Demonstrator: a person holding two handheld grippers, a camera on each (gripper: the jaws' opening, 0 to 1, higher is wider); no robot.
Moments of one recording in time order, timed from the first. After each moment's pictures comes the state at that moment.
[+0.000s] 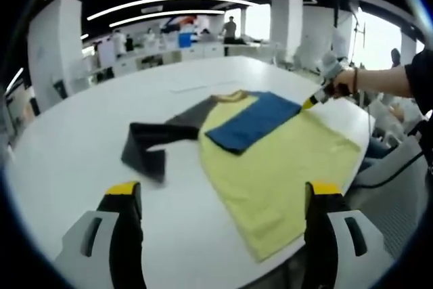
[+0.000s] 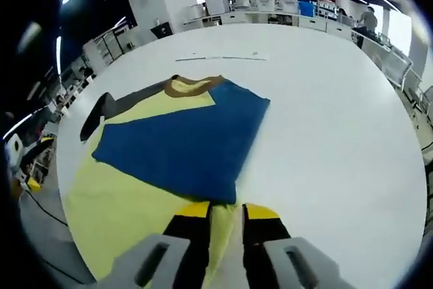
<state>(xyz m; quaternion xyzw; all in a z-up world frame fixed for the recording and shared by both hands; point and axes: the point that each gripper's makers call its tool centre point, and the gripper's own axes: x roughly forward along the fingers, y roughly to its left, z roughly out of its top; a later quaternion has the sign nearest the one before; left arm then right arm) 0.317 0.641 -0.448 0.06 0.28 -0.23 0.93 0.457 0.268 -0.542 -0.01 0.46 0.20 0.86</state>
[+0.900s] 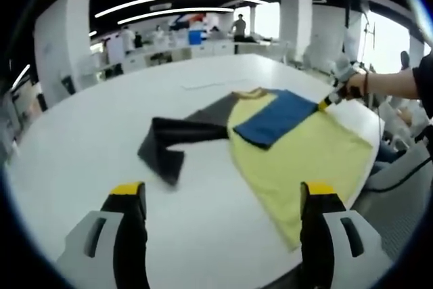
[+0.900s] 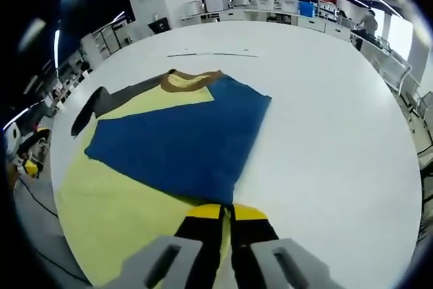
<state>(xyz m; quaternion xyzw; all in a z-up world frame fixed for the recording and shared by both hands) 0.336 0.661 -0.450 0.06 0.28 -0.20 0.94 0.462 0.240 -0.542 -0.03 0.46 0.19 0.86</state>
